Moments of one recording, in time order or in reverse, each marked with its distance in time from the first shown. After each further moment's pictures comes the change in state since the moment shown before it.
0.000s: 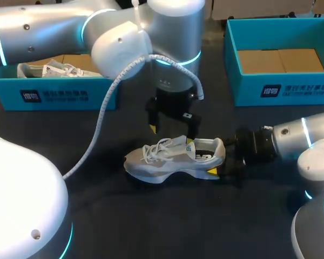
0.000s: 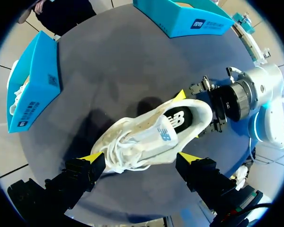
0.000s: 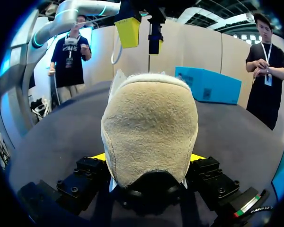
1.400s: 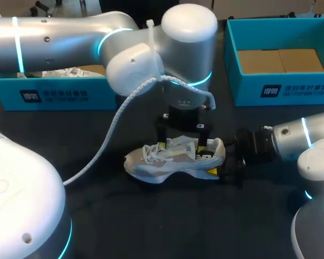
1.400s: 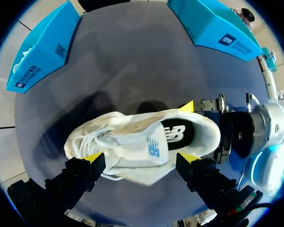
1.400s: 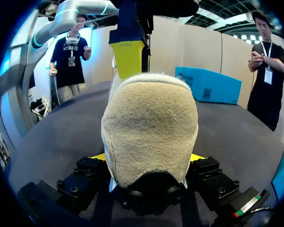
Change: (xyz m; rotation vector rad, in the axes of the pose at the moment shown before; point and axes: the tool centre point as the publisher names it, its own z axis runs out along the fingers) left arm 0.032 -0.005 0.041 0.018 -0.009 -0.323; right arm 0.000 0.000 0.000 0.000 0.000 0.000
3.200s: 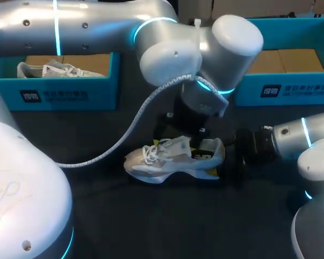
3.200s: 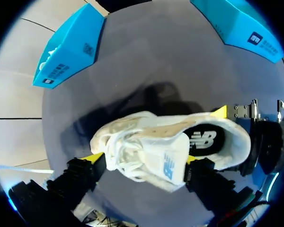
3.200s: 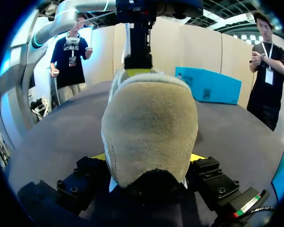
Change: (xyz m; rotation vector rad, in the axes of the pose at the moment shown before) left arm -0.030 0.000 0.001 -0.014 -0.303 -0.067; right arm 0.000 0.000 0.000 0.000 0.000 0.000
